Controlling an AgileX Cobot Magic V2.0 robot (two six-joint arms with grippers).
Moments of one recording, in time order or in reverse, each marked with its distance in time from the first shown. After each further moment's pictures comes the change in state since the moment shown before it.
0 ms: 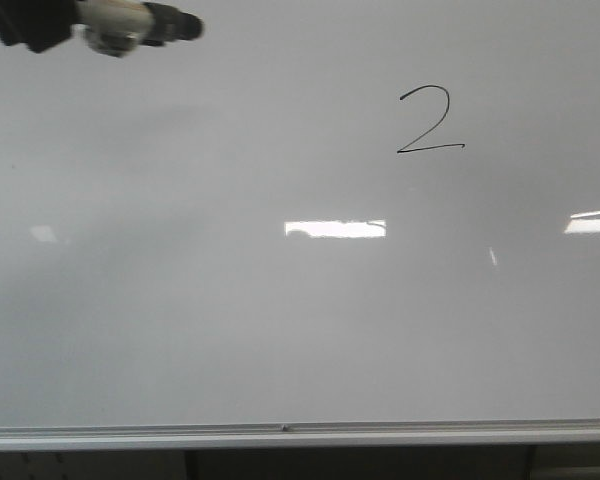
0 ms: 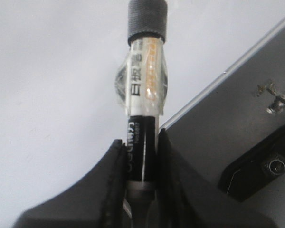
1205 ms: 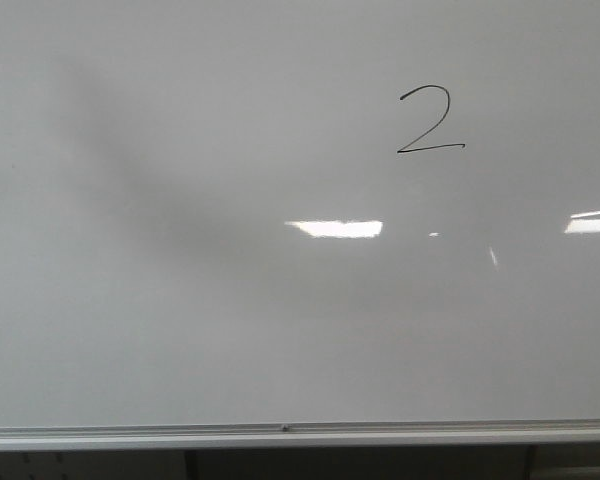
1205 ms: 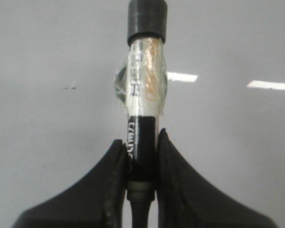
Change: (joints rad) left arm 0.785 0.136 0.855 0.024 -1.929 -0.285; right arm 0.000 0.000 0.000 -0.002 -0.105 0.009
